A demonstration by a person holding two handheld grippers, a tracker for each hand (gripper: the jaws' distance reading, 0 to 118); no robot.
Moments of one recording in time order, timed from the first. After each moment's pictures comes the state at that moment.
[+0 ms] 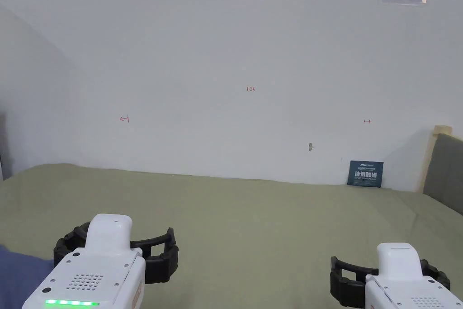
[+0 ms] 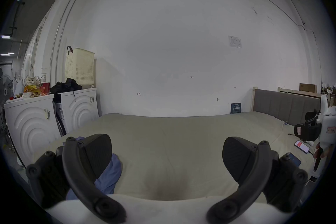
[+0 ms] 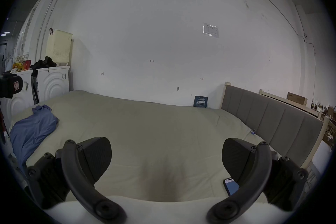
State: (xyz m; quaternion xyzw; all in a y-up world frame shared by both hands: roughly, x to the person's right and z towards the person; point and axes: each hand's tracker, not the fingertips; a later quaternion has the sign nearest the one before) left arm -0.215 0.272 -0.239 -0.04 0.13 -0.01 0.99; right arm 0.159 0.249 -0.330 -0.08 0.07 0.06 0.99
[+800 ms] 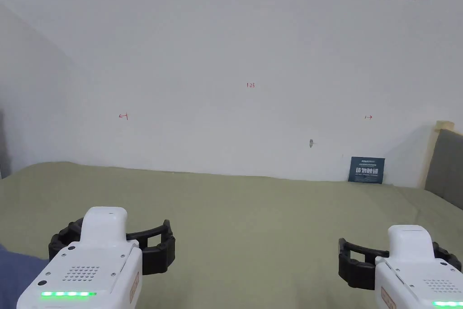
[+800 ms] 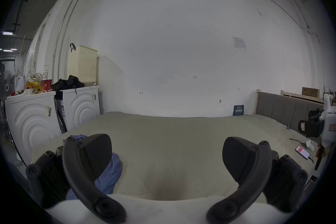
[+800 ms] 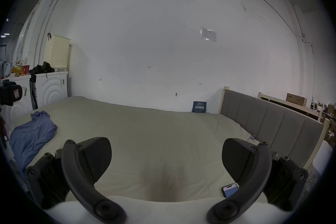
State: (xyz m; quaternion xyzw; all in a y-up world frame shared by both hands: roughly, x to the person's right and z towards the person) left arm -0.220 0.279 -0.249 -0.04 0.14 0.01 0.99; right arm 0.165 0.267 -0.344 -0.06 0.07 0.05 0.99
